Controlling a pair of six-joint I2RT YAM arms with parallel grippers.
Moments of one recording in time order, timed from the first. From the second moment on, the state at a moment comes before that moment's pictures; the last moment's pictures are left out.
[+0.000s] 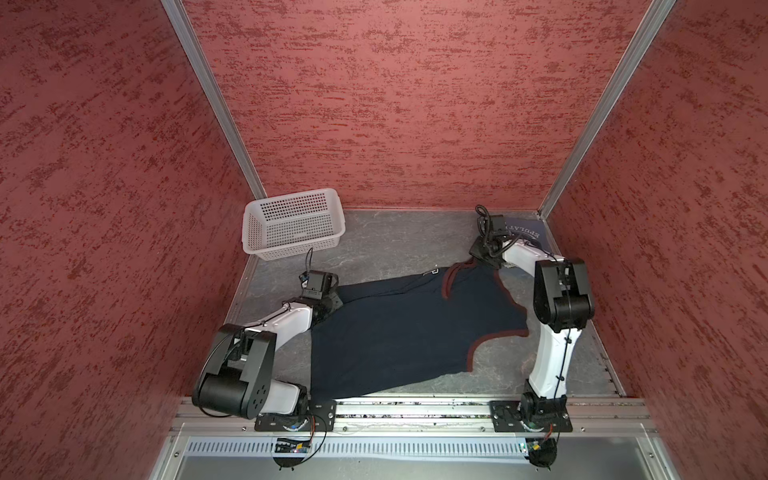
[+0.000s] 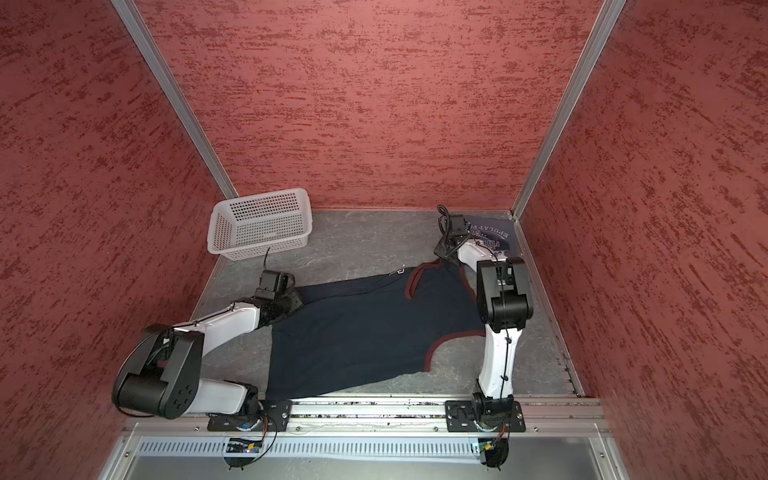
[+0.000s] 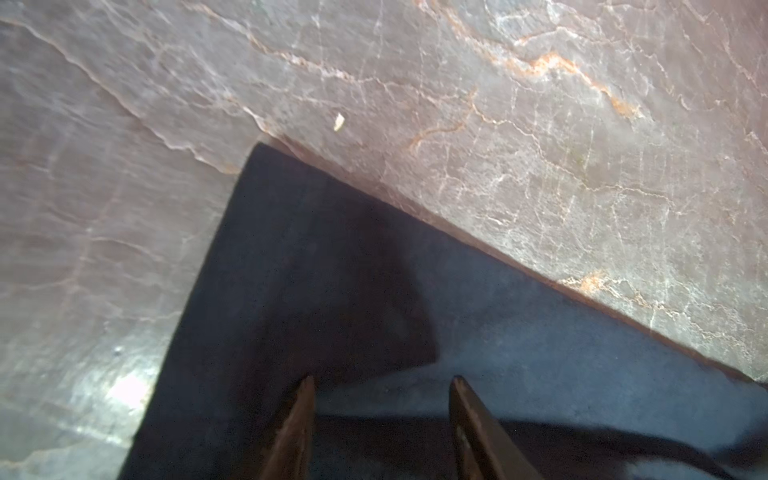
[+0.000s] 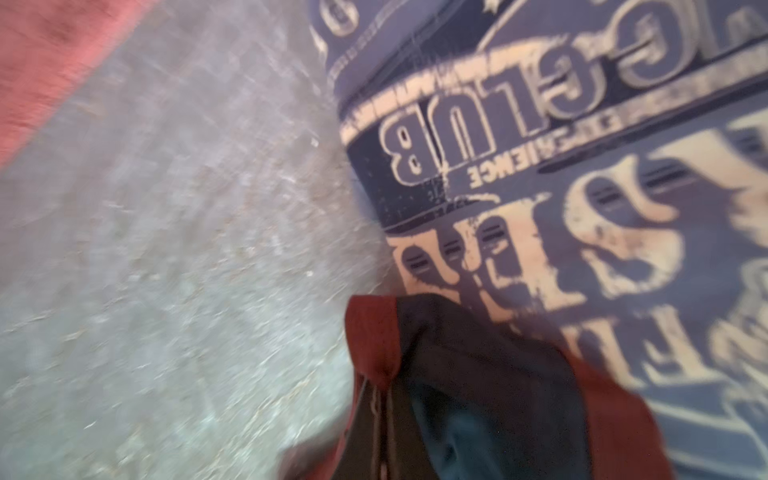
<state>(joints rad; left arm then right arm) -0.18 1.40 0.58 -0.17 -0.08 -0.81 0.09 1.99 1.37 -0.32 0.01 0.65</state>
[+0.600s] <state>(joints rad) -0.14 1.38 0.55 -0.16 -0.06 -0.83 -0.05 1.68 0.79 0.24 -0.24 0.76</state>
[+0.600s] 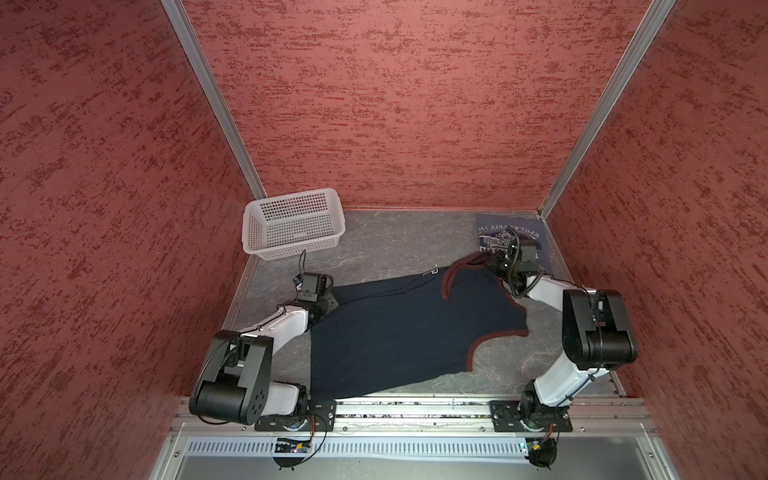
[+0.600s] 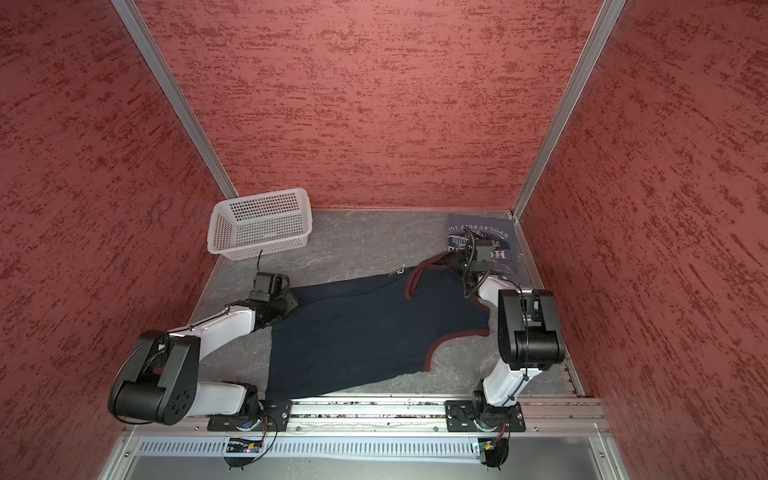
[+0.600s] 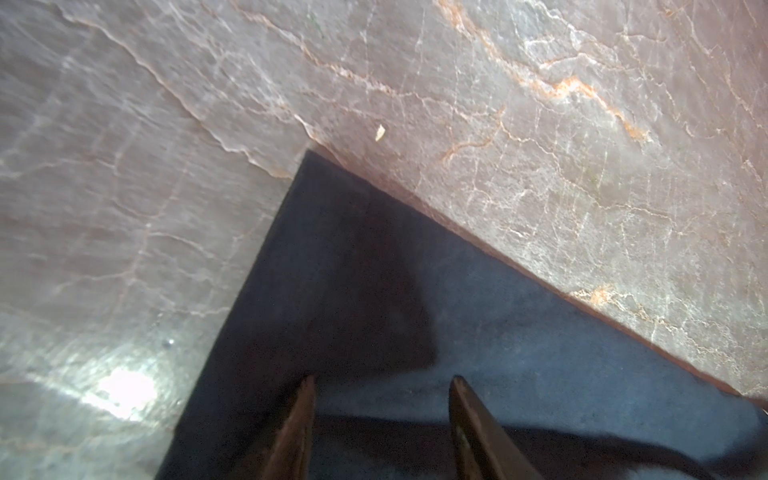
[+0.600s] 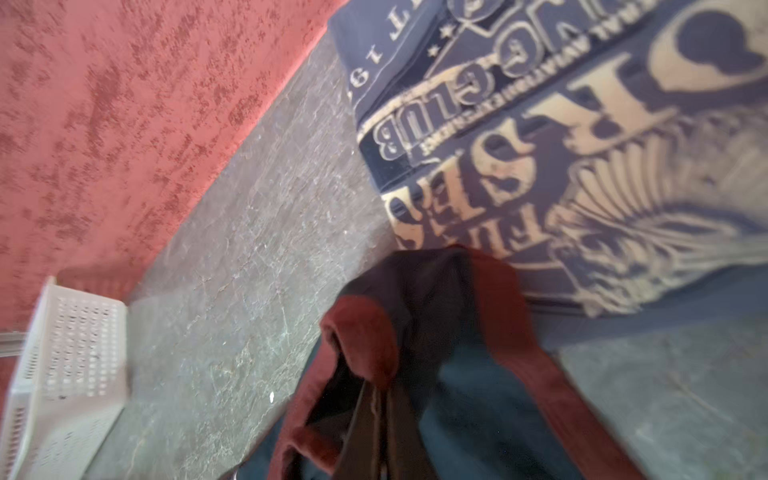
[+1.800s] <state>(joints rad) -0.12 1.38 0.55 -0.16 -0.03 -0.83 -0.07 1.66 0.96 -0.10 -0.07 0.63</state>
